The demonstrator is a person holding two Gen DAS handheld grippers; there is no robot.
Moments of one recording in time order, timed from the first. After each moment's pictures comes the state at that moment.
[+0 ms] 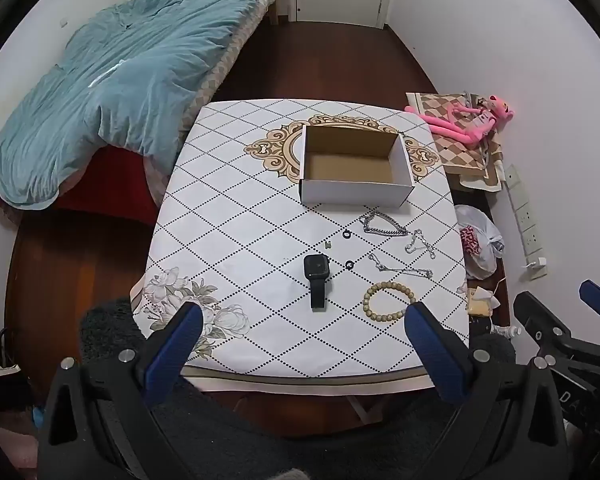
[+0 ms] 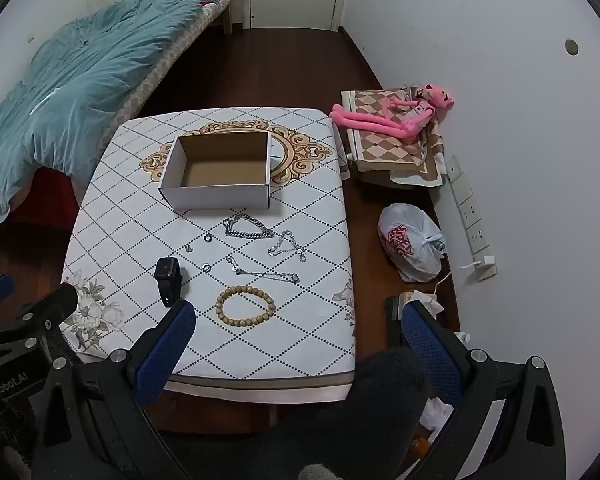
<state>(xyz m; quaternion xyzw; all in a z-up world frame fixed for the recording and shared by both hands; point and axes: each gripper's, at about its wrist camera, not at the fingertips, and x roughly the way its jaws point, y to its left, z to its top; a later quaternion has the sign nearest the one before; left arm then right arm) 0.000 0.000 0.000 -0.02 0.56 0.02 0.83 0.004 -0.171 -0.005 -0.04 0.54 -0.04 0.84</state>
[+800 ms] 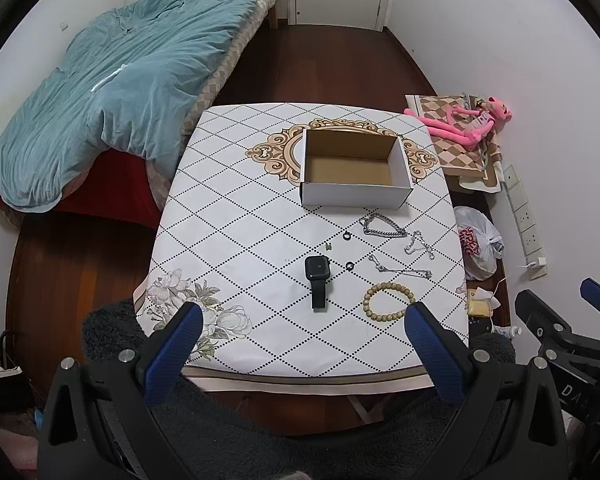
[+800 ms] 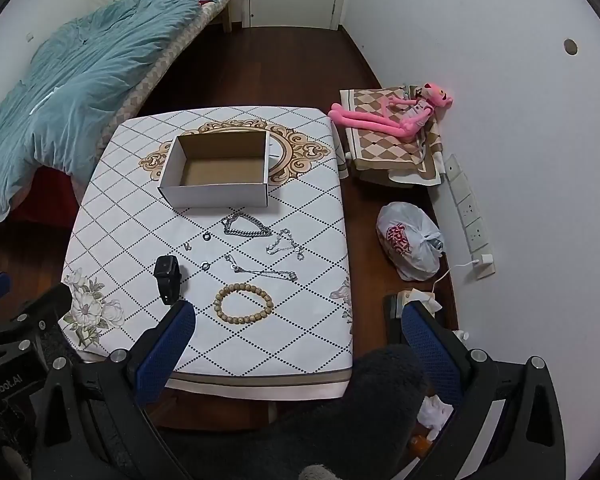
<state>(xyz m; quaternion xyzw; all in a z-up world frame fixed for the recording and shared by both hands) 0.004 -0.001 0.001 -0.02 0.55 0.02 0.83 0.002 -0.174 -0.002 -0.04 0.54 -0.04 0.84</state>
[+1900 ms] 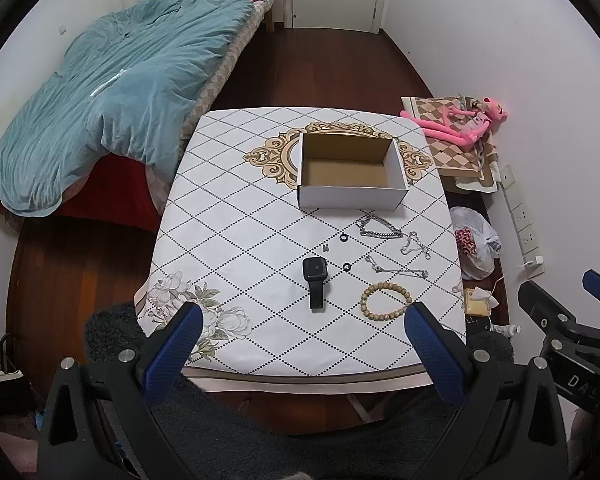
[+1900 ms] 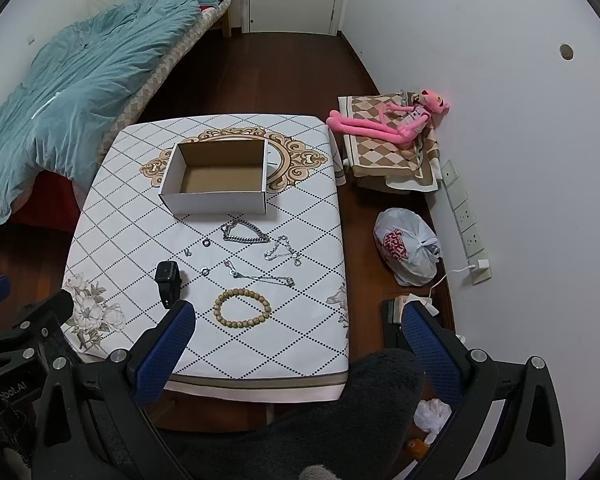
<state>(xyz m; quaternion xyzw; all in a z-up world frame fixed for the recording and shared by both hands) -0.007 -0.005 0.013 -0.02 0.55 0.01 0.84 0.002 -0.179 0.012 -0.04 0.54 -0.05 0.84</state>
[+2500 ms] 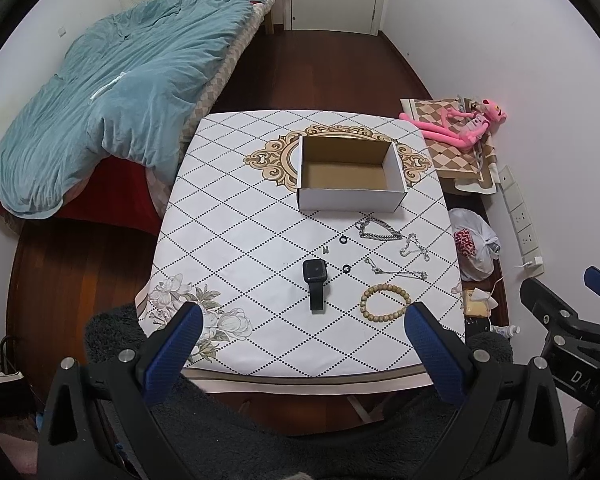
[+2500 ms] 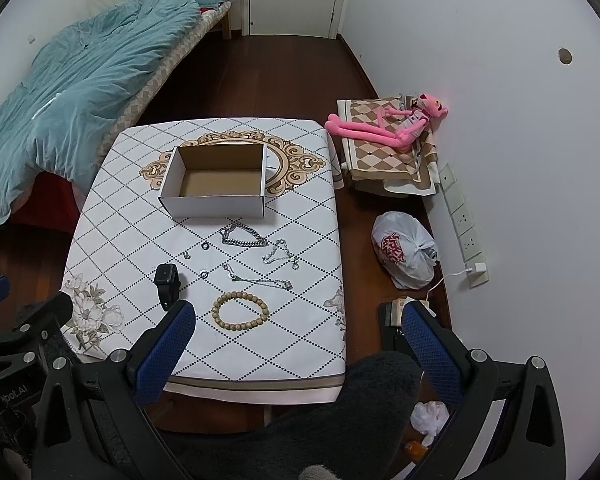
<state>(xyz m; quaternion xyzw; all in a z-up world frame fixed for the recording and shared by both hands) -0.006 -0.005 0.014 -0.02 0.54 0.01 0.84 0.002 -0.180 0.016 -0.04 0.53 -0.05 0.84</state>
